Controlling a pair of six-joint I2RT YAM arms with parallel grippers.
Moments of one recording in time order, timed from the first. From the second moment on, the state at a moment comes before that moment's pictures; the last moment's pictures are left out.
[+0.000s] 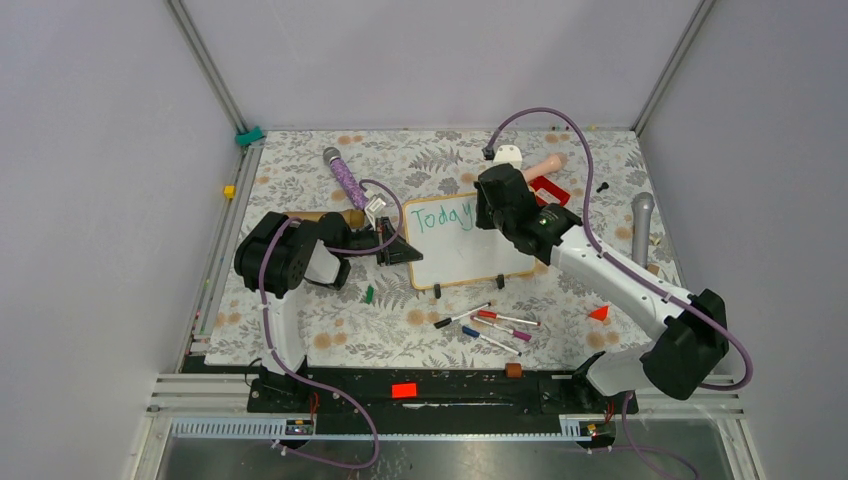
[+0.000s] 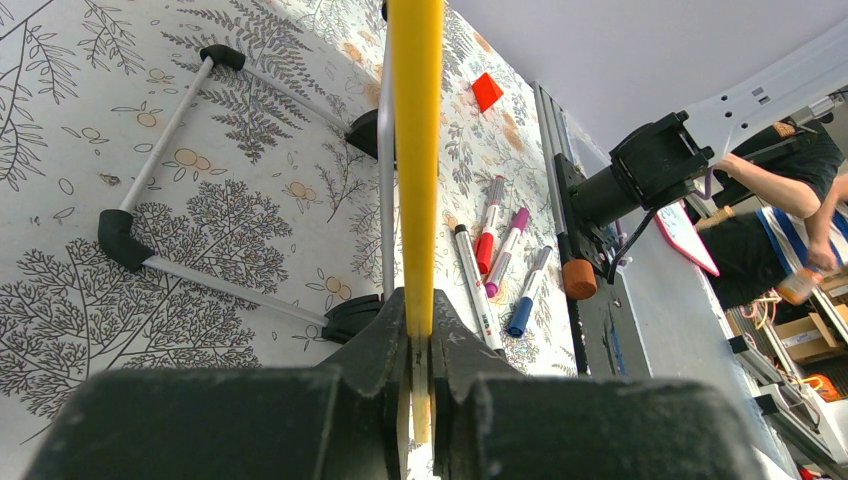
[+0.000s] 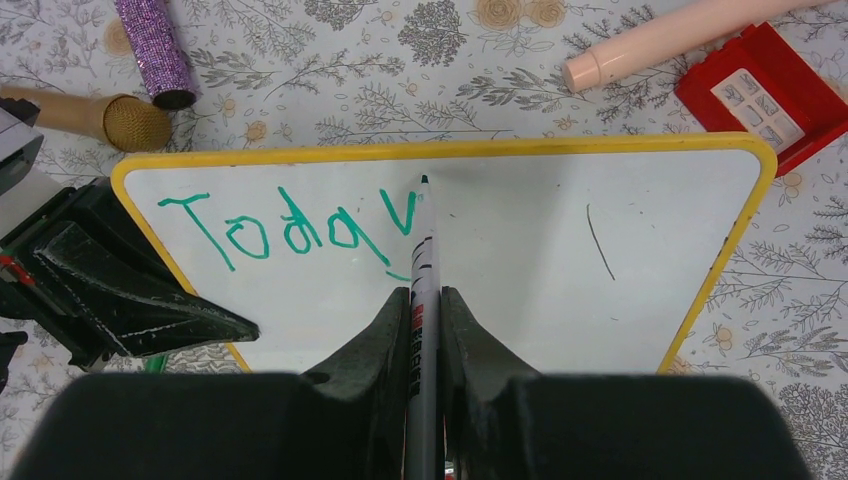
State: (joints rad) left arm -0.27 2.03 0.64 1.41 1.20 -0.72; right arm 0.70 1.39 1.22 -0.46 0.37 0.41
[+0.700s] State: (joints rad) left arm -0.27 2.03 0.64 1.41 1.19 -0.73; right arm 0.67 1.43 1.24 -0.48 0.37 0.41
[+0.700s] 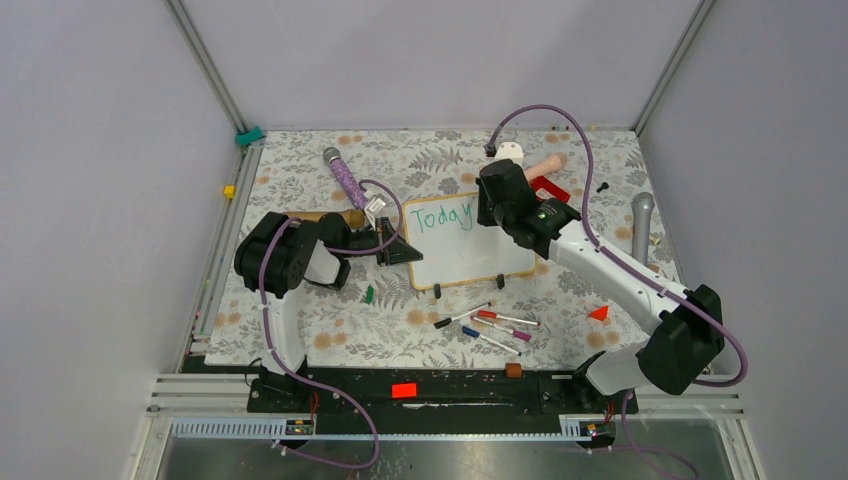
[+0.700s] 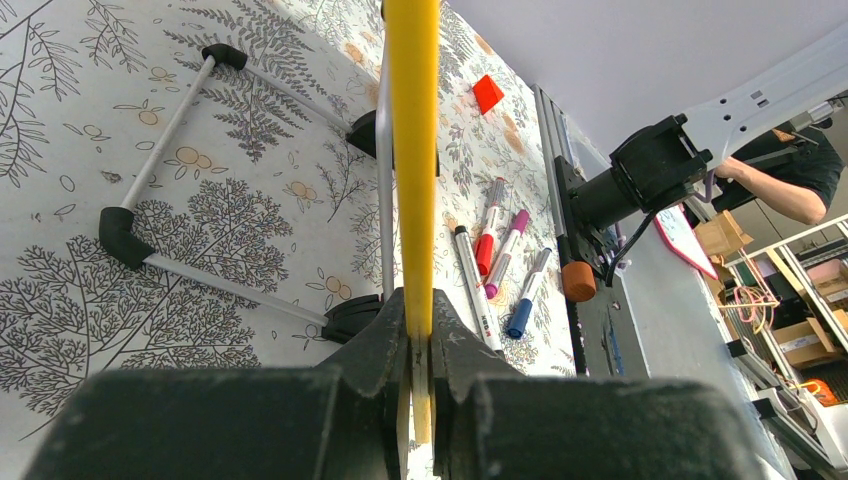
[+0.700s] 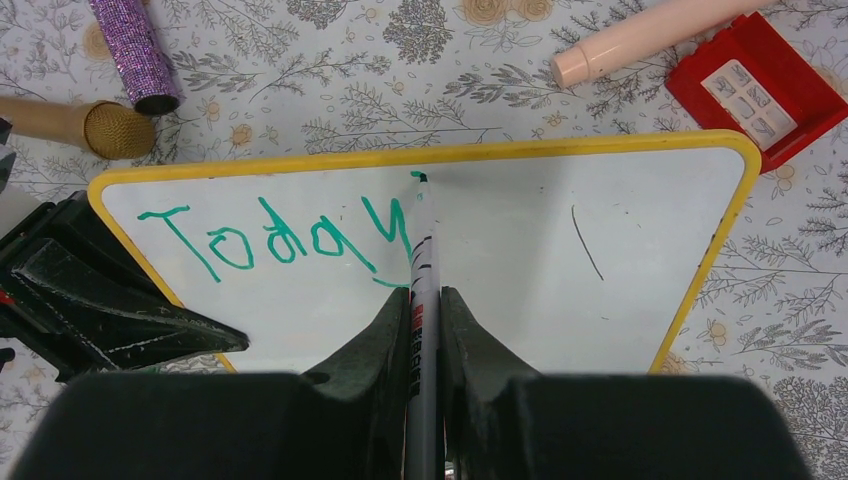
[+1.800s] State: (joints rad) left arm -0.27 2.03 0.64 1.42 1.20 -0.72; right arm 0.64 1.37 1.19 -0.51 0.35 0.42
